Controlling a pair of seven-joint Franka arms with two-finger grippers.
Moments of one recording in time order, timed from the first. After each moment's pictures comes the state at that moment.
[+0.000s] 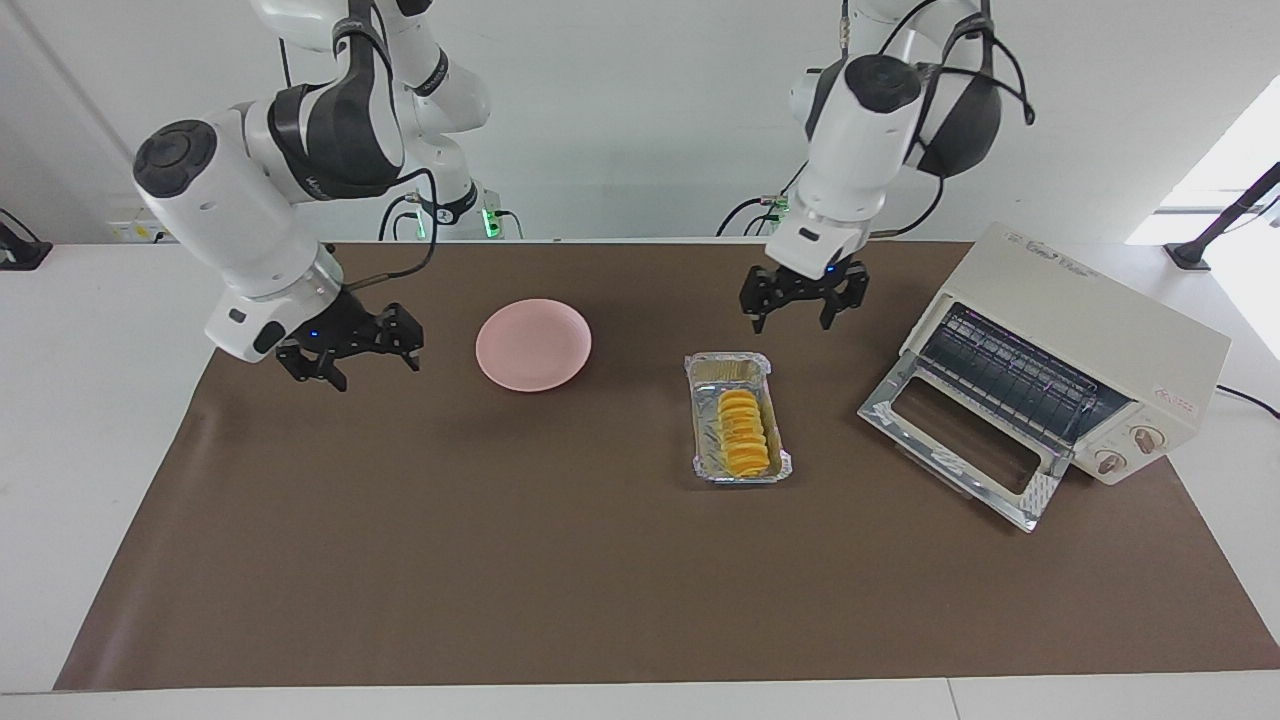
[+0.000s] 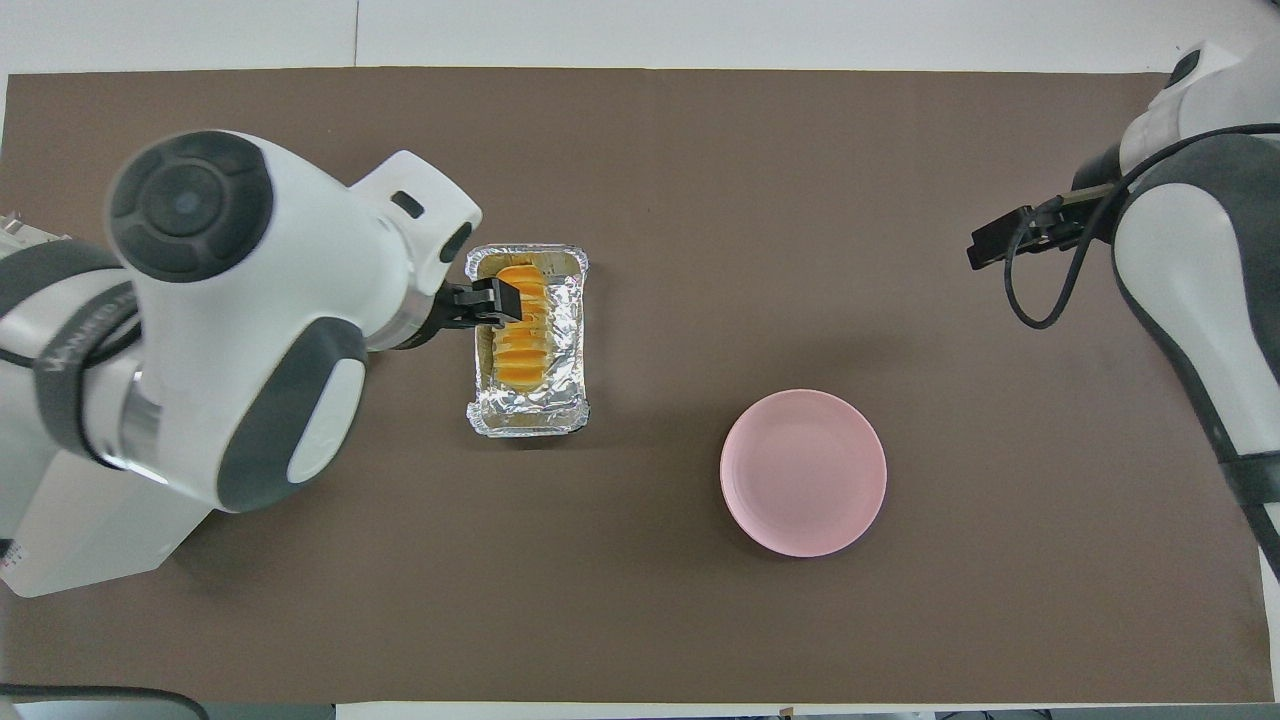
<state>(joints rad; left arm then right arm) -0.55 0.12 0.02 -1.74 -0.02 1.92 -0.51 0.04 0.21 -0.04 -1.55 0.12 1.70 -0.25</state>
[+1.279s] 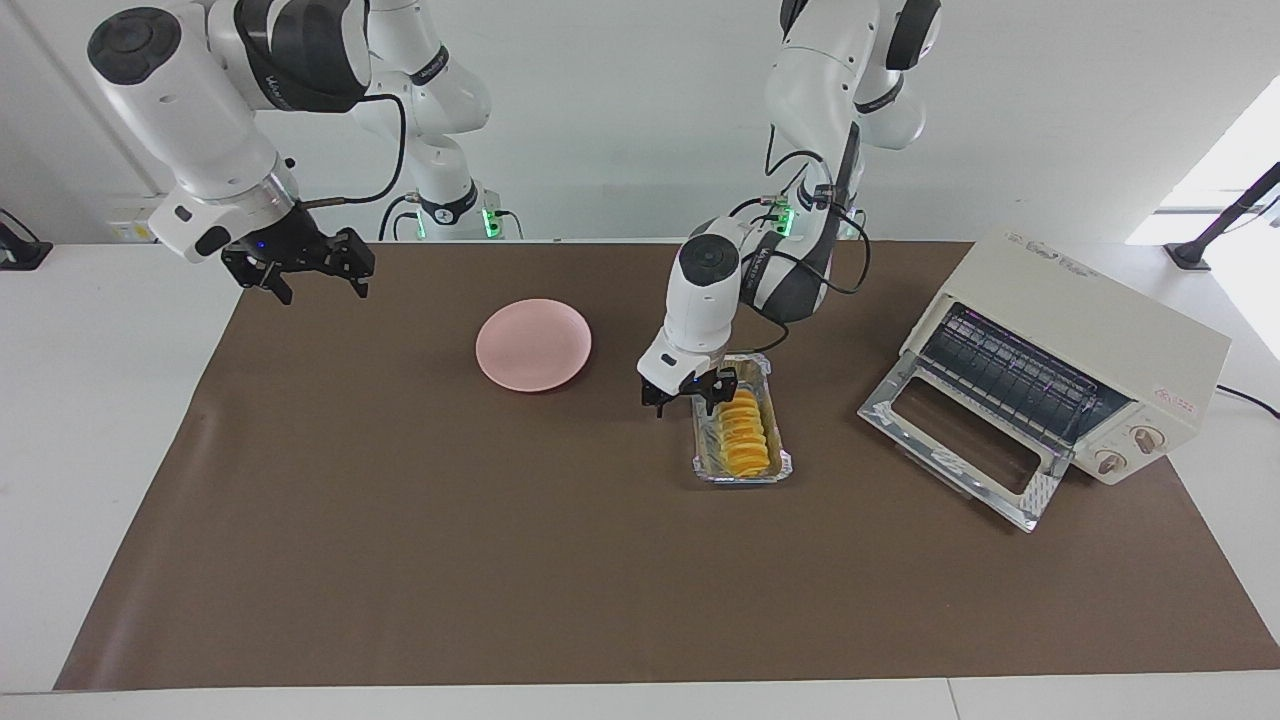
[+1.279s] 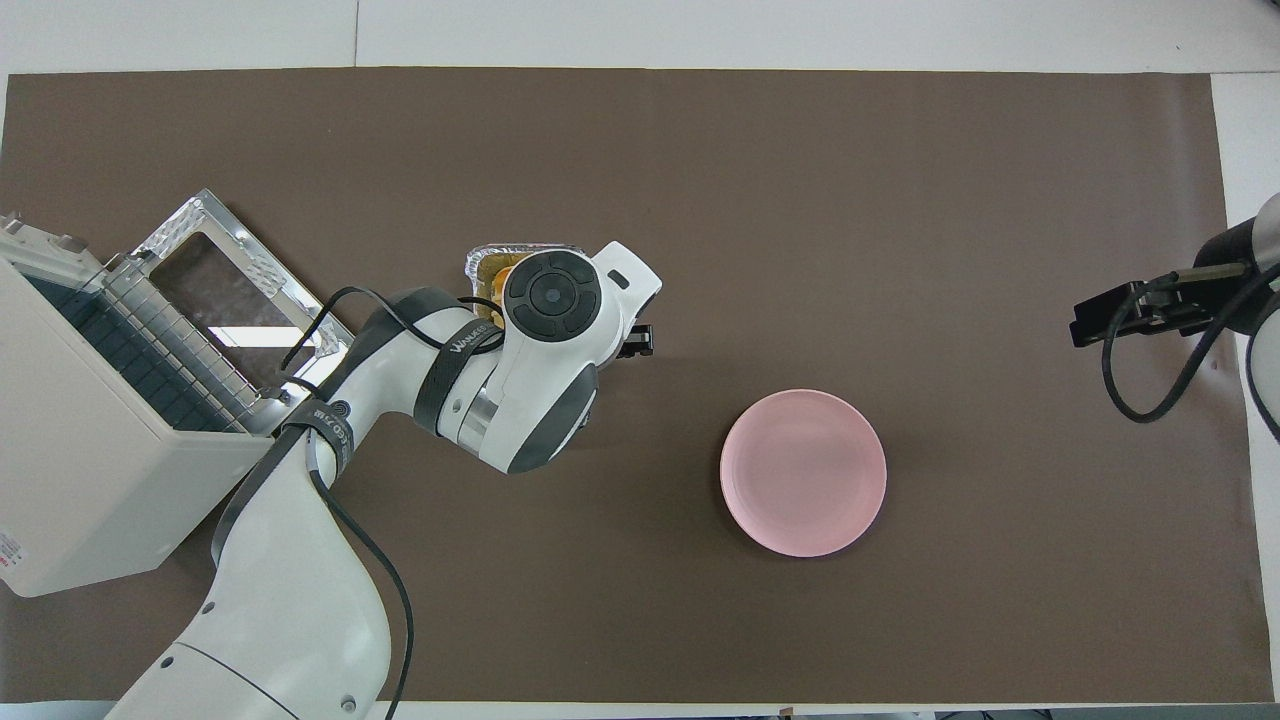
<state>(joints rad) -0.68 0.43 0.03 -1.80 -0.02 2.25 -0.60 0.00 0.00 -0.03 -1.68 0.01 1.58 -0.10</state>
